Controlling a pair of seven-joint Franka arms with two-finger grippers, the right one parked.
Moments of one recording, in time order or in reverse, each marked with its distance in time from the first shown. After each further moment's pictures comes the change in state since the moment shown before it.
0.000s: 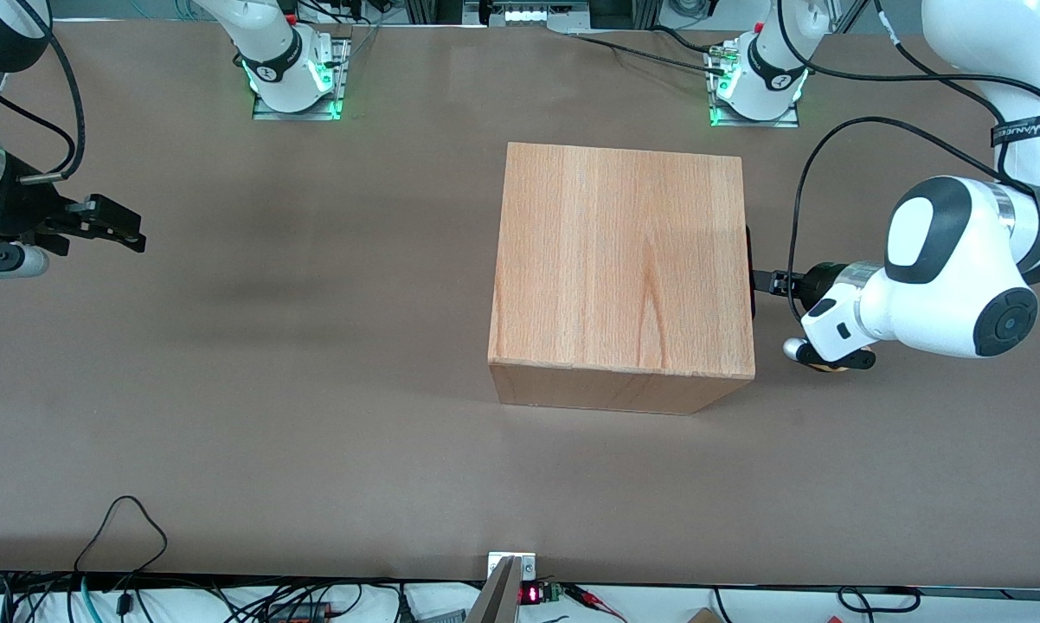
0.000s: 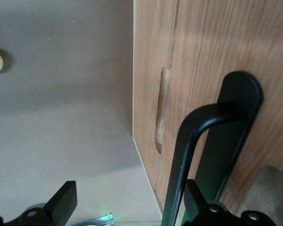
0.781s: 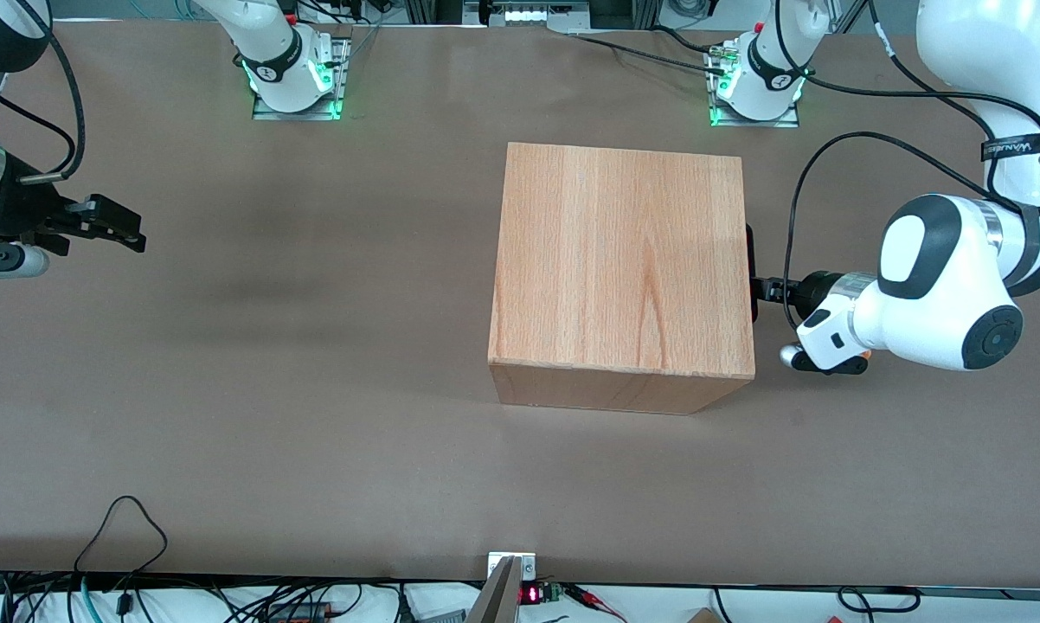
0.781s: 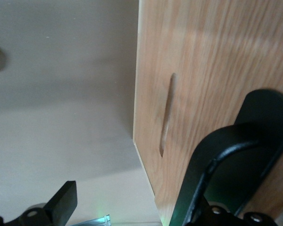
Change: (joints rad) arm 0.018 0.031 0.004 0.001 -0.013 0.008 0.000
